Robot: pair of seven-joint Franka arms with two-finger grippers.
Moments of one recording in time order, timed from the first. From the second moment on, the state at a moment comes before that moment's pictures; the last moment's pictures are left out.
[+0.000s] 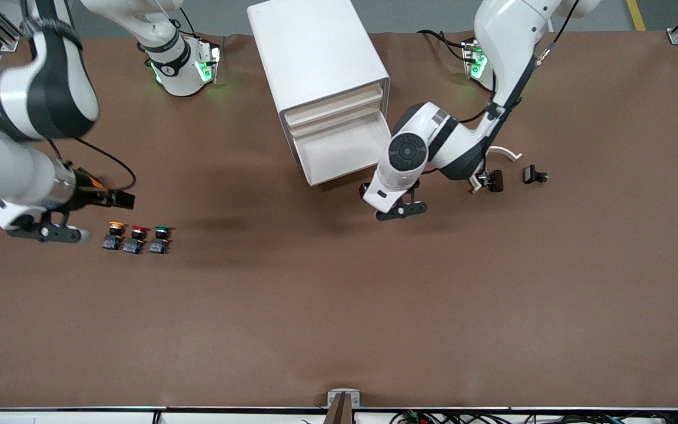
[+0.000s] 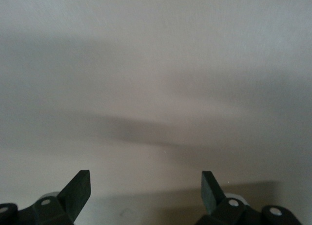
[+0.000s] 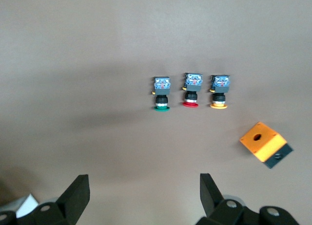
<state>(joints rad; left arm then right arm) -0.49 0.52 -0.24 -1.83 -0.02 2.19 -0.89 0.07 0.16 0.02 -1.64 -0.03 1.63 0.15</state>
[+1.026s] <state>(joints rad) -0.52 0.56 -0.45 -1.86 -0.09 2.19 -1.12 -0.04 -0.22 -0.01 -1.77 -0.02 1.59 -0.03</state>
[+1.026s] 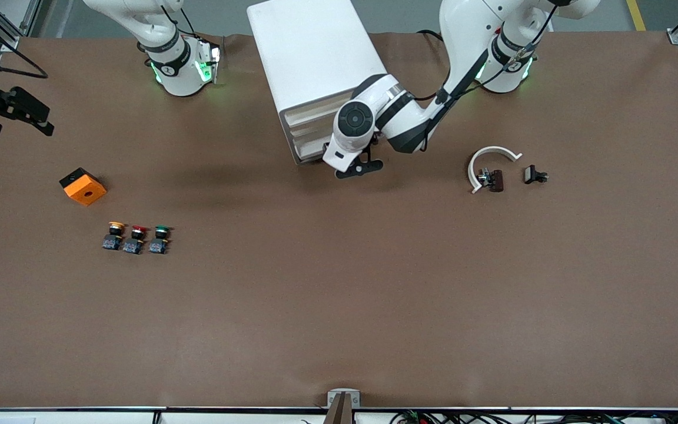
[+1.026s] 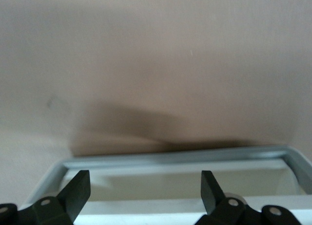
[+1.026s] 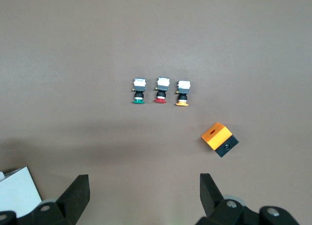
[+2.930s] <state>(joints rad) 0.10 0.21 -0.42 -1.54 0.23 1.67 -0.68 -0.04 -0.21 -0.01 -1.71 -0.02 1.54 -0.03</state>
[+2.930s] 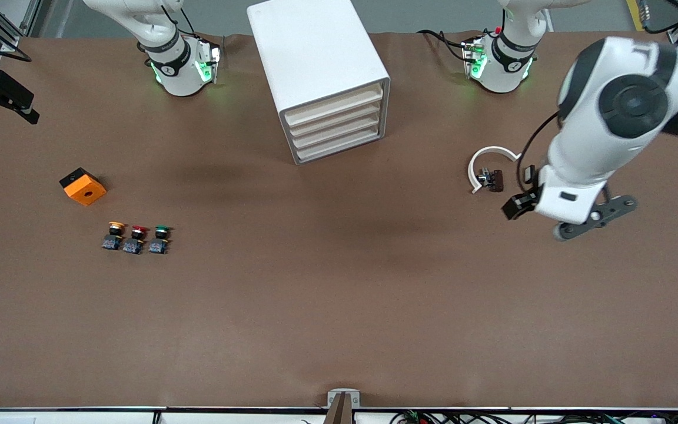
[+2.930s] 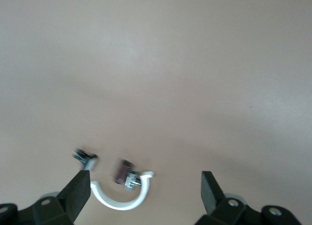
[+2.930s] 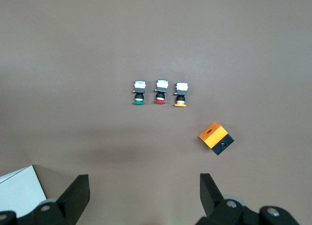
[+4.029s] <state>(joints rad) 0.09 -0.15 -0.16 -1.71 0.07 1.63 -0.11 -0.04 -0.21 -0.01 -1.70 -0.02 1.54 -0.03</state>
